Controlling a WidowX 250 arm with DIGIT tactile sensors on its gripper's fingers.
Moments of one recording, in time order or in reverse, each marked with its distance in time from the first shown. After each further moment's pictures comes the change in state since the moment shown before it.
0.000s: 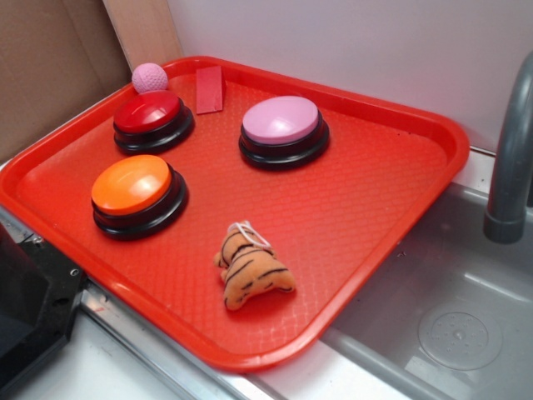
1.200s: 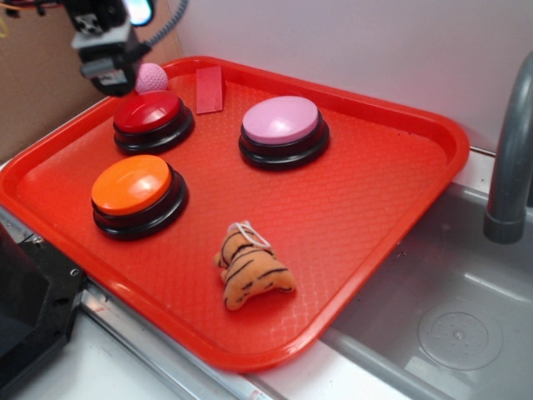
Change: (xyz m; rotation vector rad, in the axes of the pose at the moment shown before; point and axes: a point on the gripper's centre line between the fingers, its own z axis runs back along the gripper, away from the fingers) arm 0.058 -0.054 -0.079 0.097 0.041 -0.951
